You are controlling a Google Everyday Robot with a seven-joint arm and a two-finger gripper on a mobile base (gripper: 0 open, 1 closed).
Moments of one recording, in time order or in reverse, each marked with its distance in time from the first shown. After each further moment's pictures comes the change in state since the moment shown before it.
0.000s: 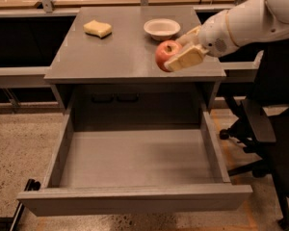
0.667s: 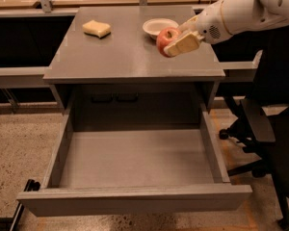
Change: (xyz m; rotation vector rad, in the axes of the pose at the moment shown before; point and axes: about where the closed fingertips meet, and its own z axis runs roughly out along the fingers) arm -0.011 -0.057 0.015 0.078 -0.020 0.024
